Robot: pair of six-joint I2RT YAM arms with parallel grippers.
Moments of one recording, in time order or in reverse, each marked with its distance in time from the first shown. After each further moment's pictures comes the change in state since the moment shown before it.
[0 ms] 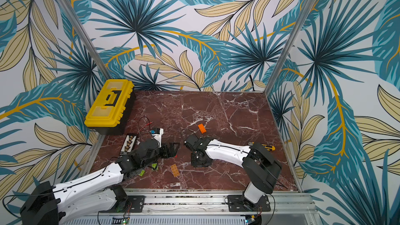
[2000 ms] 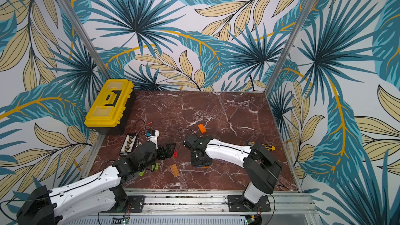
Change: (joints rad) left arm 0.000 -0.060 -0.053 -0.023 -0.081 -0.043; right arm 0.006 0.005 0.032 -0.039 0.026 0.009
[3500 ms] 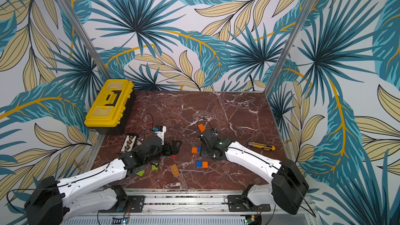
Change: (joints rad) left arm 0.000 0.179 0.172 0.000 0.126 0.072; right arm -0.224 -0.359 -0.211 0.114 0.086 0.002
